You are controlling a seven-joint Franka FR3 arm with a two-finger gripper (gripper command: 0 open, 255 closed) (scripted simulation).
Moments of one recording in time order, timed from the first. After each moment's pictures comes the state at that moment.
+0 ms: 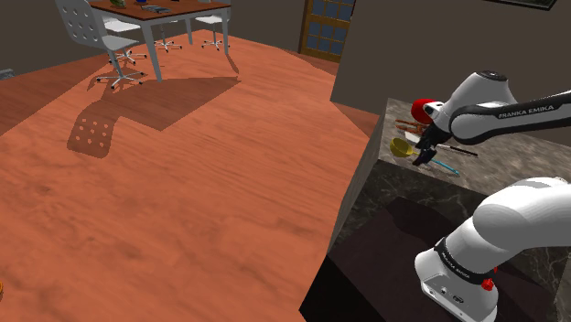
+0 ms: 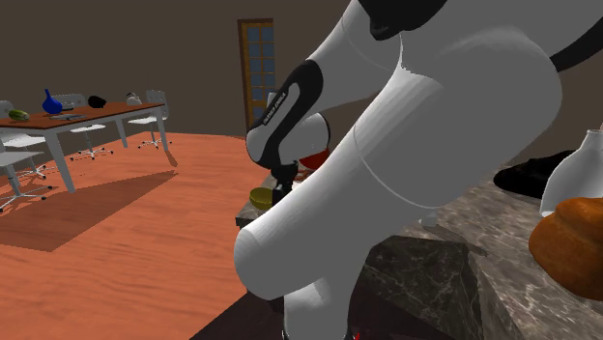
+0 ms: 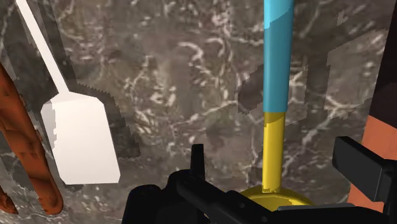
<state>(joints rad) -0.21 -0.65 -0.55 -2.93 -0.53 2.49 -0.79</state>
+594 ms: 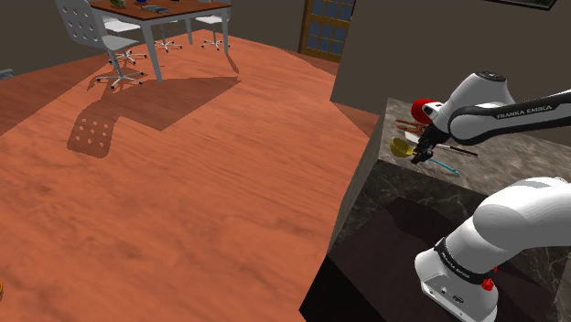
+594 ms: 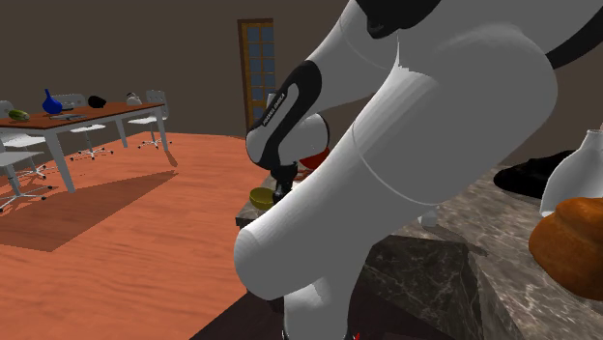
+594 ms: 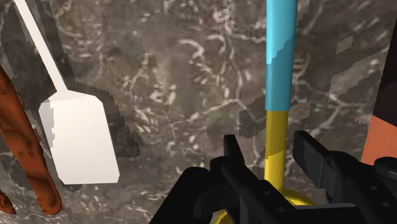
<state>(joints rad) -0.21 -0.63 -0.55 -2.93 -0.53 2.51 -0.79</state>
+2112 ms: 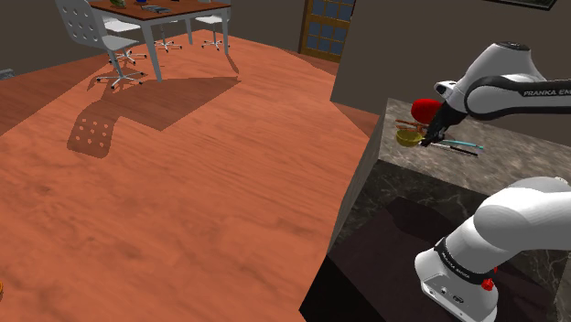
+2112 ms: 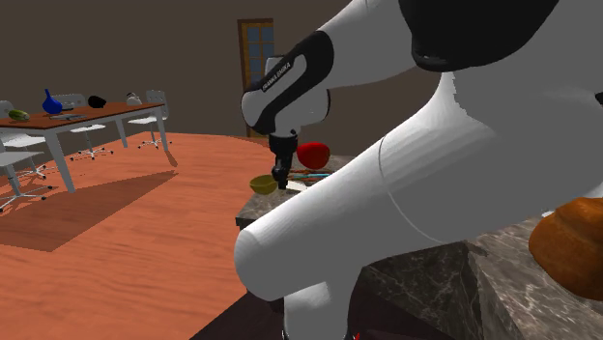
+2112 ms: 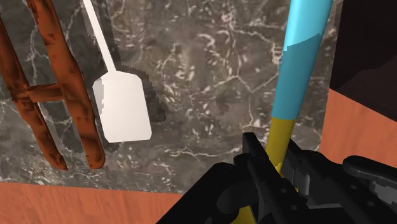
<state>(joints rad) -0.19 -0.80 -0.48 -2.83 -0.45 2.24 -0.81</state>
